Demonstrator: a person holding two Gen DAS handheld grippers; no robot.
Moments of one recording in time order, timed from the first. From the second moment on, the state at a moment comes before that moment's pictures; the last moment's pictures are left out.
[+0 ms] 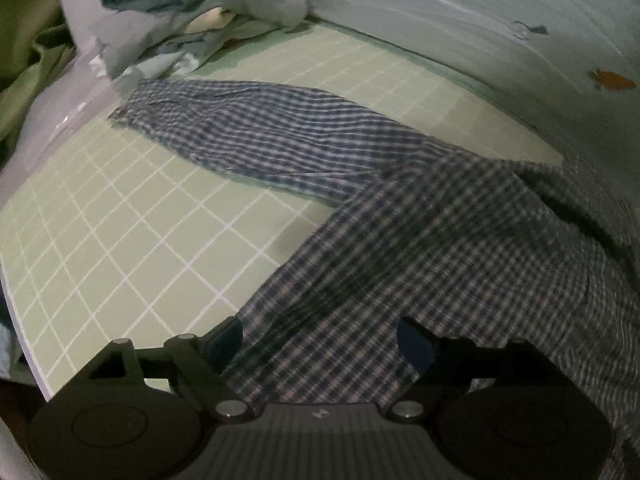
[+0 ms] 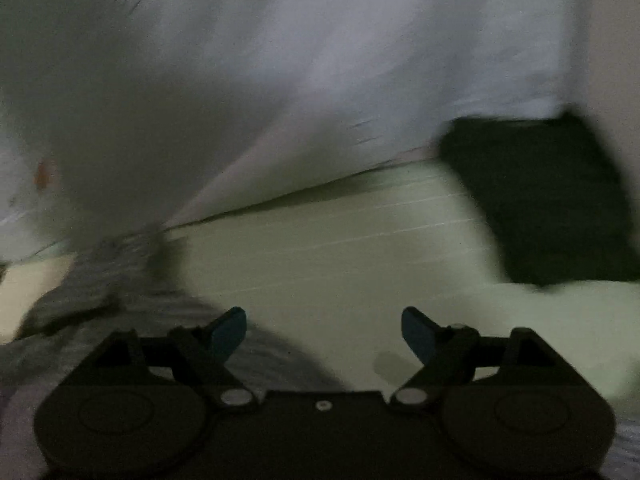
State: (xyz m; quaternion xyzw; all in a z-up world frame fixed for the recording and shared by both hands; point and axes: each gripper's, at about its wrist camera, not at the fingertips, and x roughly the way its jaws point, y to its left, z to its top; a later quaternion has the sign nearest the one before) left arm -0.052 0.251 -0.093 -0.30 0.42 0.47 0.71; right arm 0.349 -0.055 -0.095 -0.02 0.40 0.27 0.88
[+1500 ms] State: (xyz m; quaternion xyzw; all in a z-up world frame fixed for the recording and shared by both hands) left arm -0.051 0.234 -0.069 -0.25 0.41 0.42 0.77; right arm 0.298 0.014 -0.094 -0.14 0.36 0.34 0.86
